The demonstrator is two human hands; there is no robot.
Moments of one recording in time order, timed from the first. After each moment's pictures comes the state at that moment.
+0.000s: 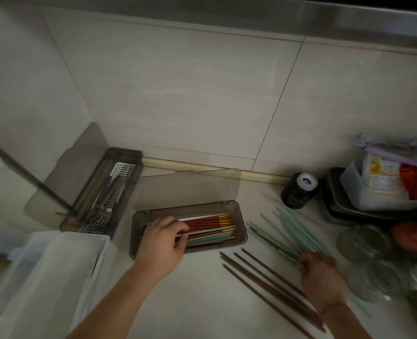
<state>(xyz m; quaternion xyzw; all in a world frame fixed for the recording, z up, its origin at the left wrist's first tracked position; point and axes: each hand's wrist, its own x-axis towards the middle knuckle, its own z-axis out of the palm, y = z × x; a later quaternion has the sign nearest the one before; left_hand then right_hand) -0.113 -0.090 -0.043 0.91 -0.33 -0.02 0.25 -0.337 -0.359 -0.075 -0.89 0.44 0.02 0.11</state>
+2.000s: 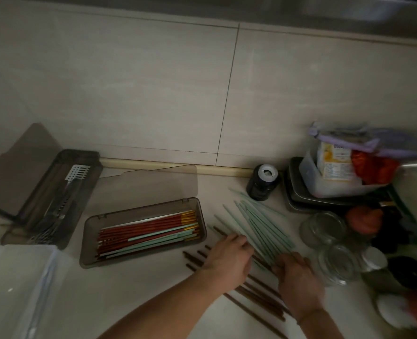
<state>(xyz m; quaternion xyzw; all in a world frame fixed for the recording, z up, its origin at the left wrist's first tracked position) -0.227 -0.263 -0.076 0.78 -0.60 -0.07 0.15 -0.375 -0.373 -0.070 -0.89 0.43 0.01 0.14</state>
